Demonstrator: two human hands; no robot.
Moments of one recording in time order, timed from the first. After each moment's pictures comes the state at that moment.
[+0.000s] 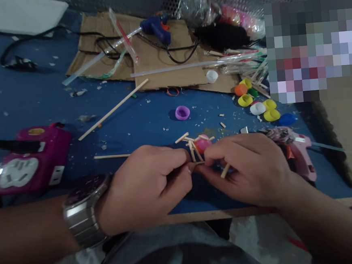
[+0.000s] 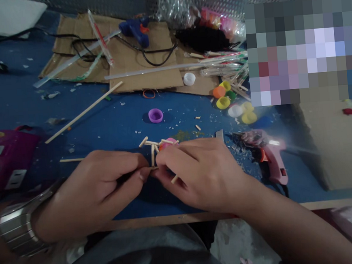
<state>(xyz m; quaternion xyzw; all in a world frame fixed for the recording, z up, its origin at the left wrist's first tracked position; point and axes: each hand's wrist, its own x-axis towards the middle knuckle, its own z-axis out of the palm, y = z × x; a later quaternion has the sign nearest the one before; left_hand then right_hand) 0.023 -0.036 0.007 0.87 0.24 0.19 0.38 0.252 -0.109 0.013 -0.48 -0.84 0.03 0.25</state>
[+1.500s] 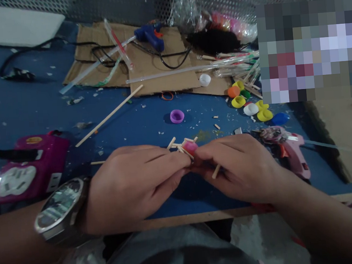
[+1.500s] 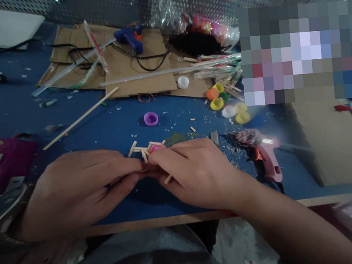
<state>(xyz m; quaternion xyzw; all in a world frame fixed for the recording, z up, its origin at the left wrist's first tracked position) 0.011 -0.025 0.009 0.95 0.15 0.20 0.19 0.256 -0.105 0.013 -0.47 -0.85 0.06 0.22</state>
